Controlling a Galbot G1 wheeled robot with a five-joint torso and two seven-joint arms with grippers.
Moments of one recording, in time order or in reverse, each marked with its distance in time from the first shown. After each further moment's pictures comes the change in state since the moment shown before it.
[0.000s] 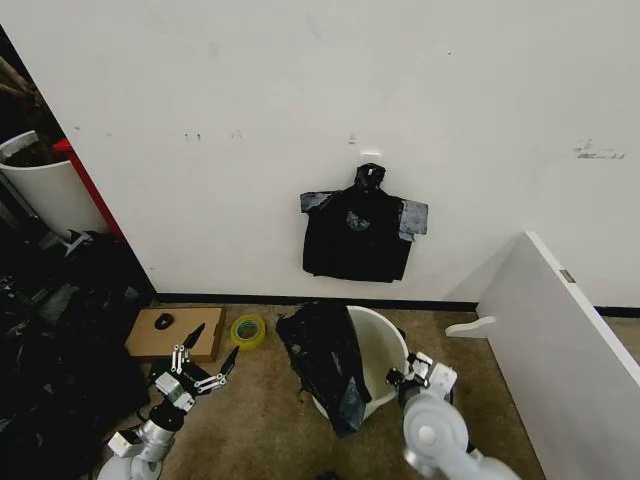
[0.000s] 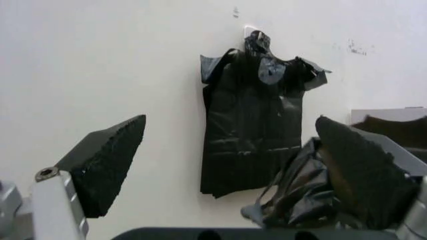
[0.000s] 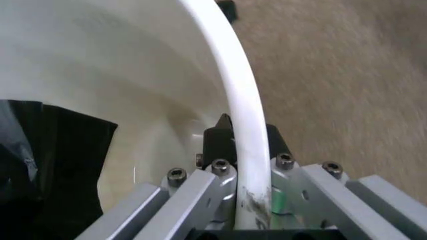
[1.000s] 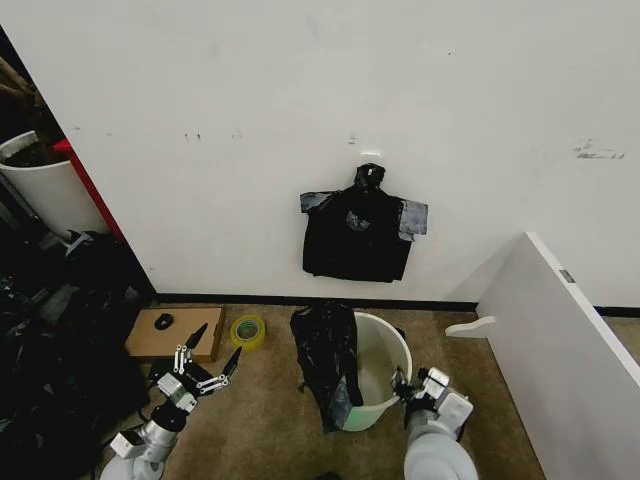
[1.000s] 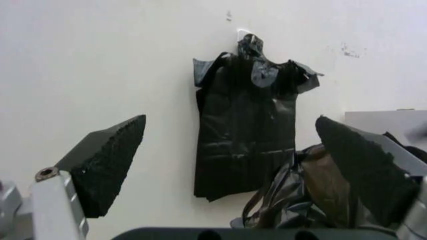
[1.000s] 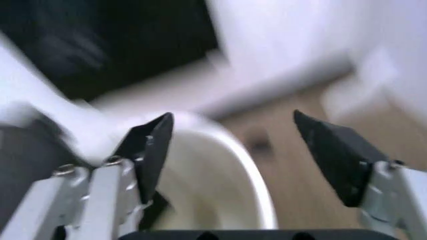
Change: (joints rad) left arm 0.008 -0.015 -0.003 -0.014 0.006 -0.001 0.018; right arm -0.116 -0.090 -0.001 0.157 -0.518 0.114 -0.205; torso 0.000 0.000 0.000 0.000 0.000
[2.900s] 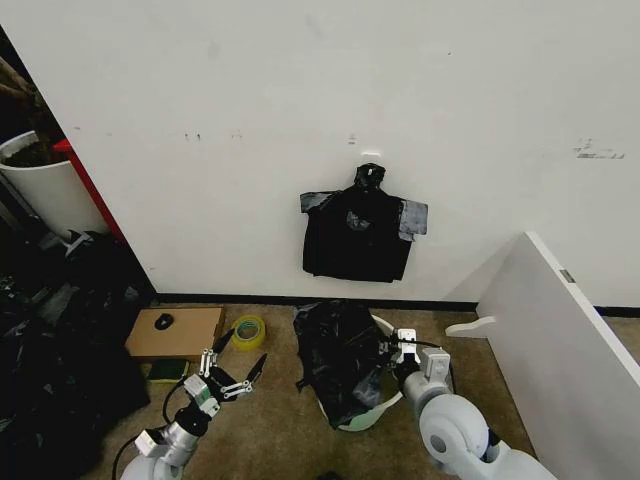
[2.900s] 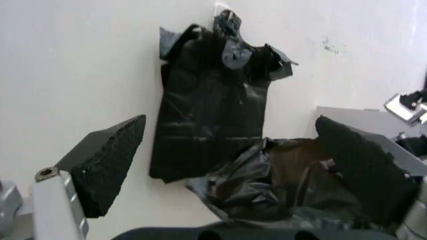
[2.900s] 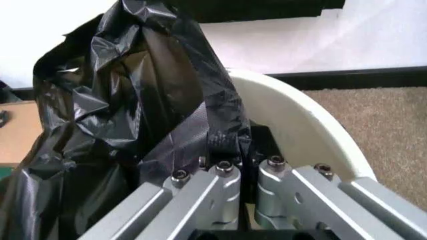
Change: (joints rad) left arm 0.033 -0.042 0.073 -0.090 0.082 0.169 -0.080; right arm 0.176 -0.046 0.008 -0.144 0.152 -0.305 -0.328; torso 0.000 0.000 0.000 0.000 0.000
